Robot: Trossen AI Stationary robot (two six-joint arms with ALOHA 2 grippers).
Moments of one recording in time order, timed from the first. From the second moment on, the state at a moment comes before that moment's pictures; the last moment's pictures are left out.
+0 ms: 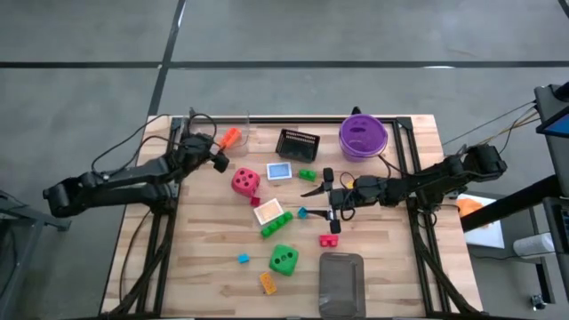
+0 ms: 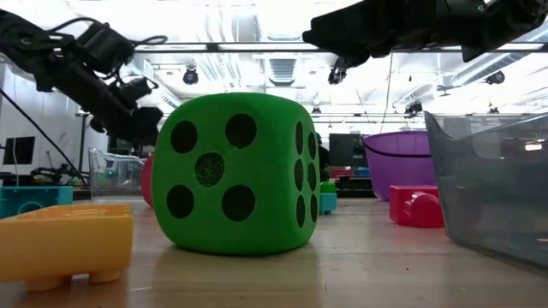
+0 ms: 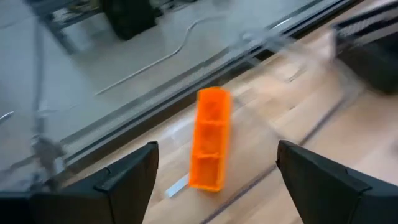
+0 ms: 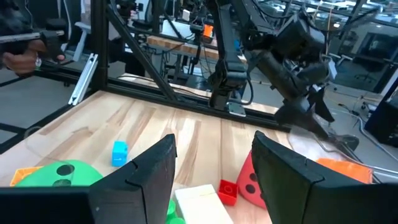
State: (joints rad) left arm 0.55 0.84 0.28 0.02 -0.44 -0.05; right arm 0.15 1.40 0.57 0.75 0.06 -0.16
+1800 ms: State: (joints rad) left arm -0.72 1.52 0.61 0.07 -0.30 -0.51; right arm 0.15 1.40 0.57 0.69 0.06 -0.13
